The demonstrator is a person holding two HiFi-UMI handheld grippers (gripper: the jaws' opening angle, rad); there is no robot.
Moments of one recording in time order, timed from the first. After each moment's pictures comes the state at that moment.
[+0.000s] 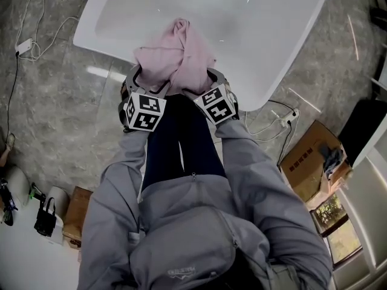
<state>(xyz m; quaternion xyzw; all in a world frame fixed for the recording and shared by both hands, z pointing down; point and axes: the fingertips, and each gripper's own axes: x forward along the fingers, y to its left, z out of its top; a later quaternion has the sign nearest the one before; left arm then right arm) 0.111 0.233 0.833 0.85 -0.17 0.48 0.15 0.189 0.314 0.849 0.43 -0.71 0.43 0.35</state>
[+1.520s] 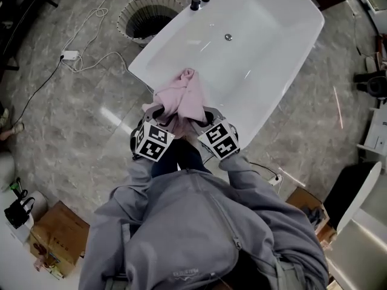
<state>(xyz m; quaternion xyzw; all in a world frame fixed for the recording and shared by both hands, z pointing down) 0.100 0.230 0.603 0.88 -0.23 0.40 0.15 0.147 0.257 0.586 0.37 -0.83 0.25 0.32</state>
